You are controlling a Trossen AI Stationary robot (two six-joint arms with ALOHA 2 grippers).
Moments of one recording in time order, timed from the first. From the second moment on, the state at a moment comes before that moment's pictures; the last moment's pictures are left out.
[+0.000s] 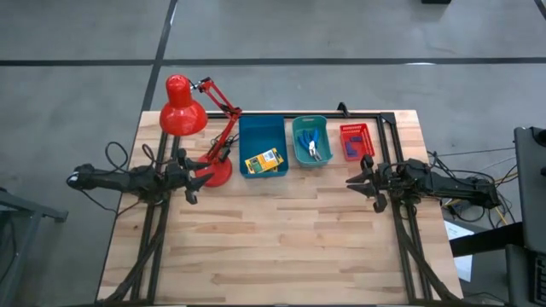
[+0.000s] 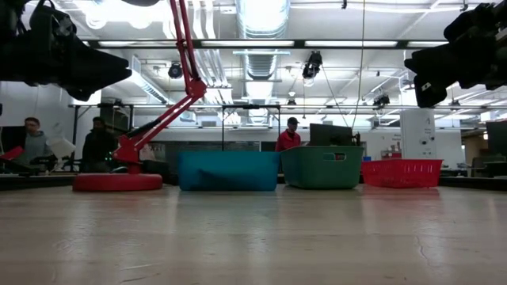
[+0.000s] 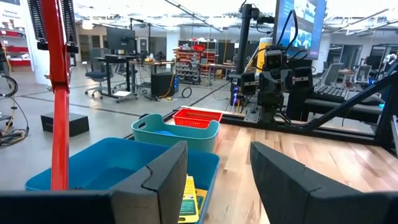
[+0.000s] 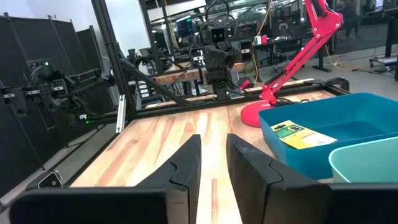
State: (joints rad) left arm -0.17 0.04 0.01 0.08 -0.49 -0.03; right arm -0.10 0.00 0.01 0.04 -0.19 0.23
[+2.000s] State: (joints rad) left arm -0.17 0.04 0.01 0.09 -0.48 -0.03; right arm -0.10 0.00 0.01 0.04 -0.19 0.23
